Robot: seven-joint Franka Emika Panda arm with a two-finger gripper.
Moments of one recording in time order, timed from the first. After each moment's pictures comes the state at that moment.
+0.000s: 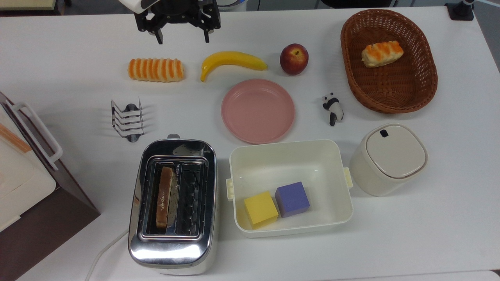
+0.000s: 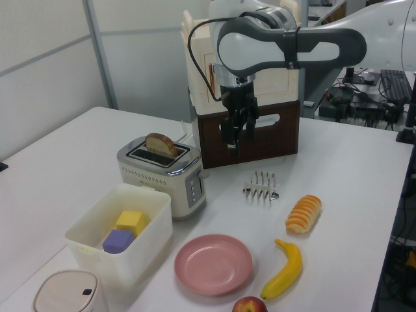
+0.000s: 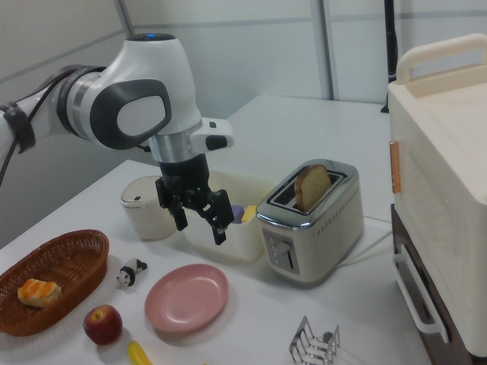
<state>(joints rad) 0.07 0.14 -0.14 -1.52 0.01 1.58 -0.13</state>
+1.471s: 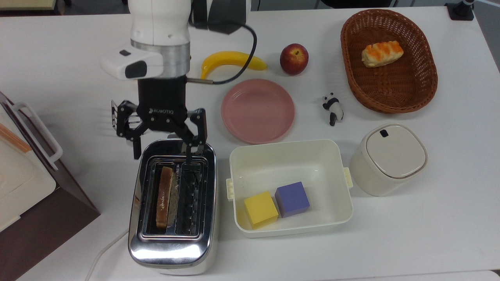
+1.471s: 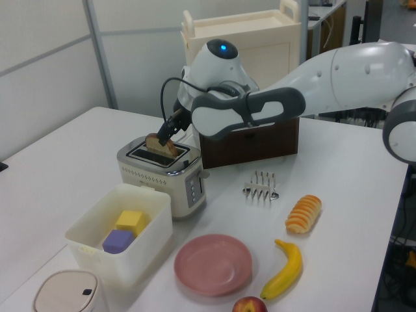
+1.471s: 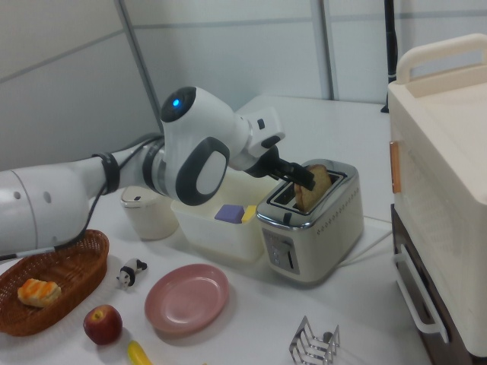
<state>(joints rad) 0.06 0.44 -0.15 -1.49 0.00 2.58 0.01</state>
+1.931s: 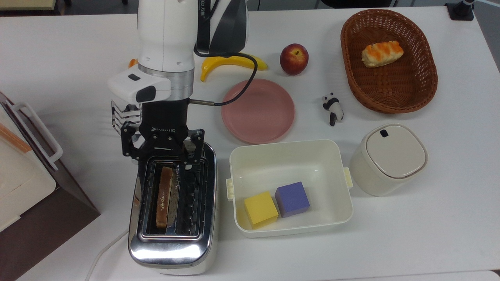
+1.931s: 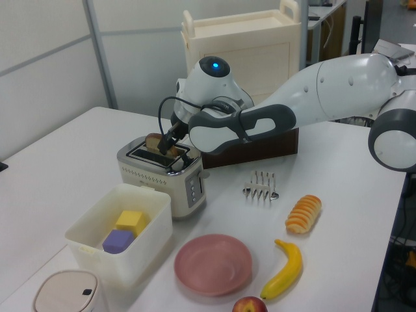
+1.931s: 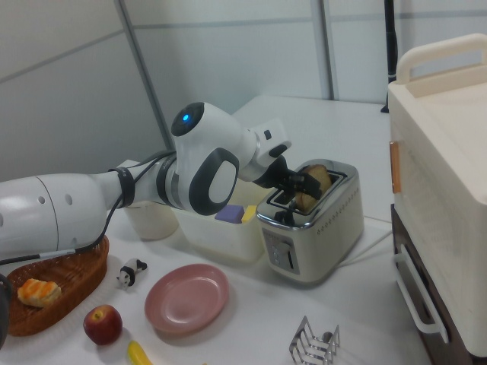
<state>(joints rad) 0.07 0.51 -0.16 -1.46 -0.08 2.61 0.01</state>
